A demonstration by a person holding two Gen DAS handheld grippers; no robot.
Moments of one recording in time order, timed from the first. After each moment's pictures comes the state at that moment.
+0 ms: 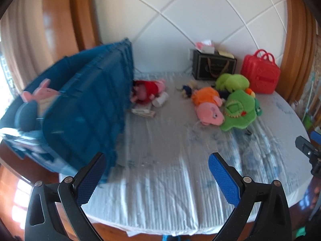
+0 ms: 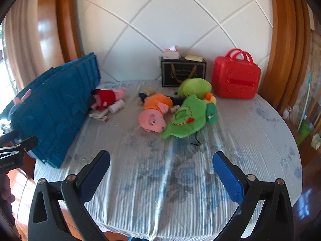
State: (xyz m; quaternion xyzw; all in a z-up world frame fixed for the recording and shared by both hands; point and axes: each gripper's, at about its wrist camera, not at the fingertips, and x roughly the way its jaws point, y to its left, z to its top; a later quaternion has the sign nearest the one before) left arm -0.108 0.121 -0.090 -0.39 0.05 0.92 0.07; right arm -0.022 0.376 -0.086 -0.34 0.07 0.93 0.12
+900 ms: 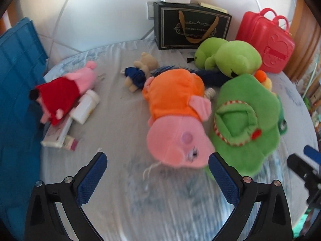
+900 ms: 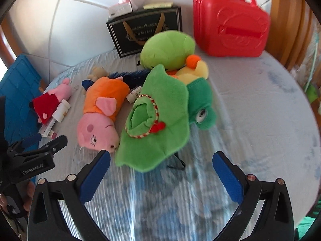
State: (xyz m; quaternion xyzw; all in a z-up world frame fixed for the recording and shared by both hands) left arm -0.371 0.321 -0.222 -0.50 0.09 0.85 0.14; right arm -0.222 0.536 -0.208 -0.48 0.17 0.85 0.16
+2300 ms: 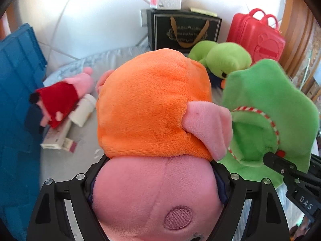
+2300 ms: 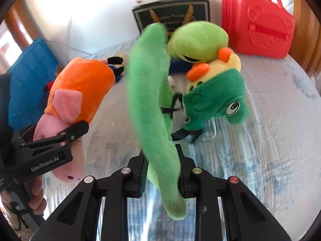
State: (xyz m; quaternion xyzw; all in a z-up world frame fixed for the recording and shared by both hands) left arm -0.337 0.317 -0.200 -0.47 0.10 0.86 0.16; right arm -0.217 0.486 -0.216 -0.47 0.16 0.86 0.08
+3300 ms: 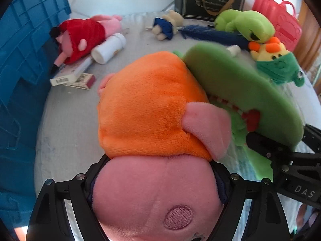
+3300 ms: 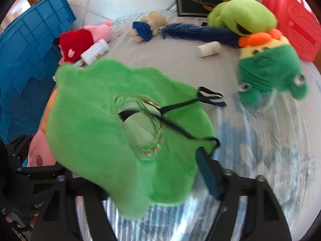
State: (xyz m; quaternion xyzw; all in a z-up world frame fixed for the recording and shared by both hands) left arm -0.296 0.243 -0.285 -0.52 0.09 0.84 0.11; right arm -0.247 0.408 -0.295 -0.52 0.10 0.85 0.03
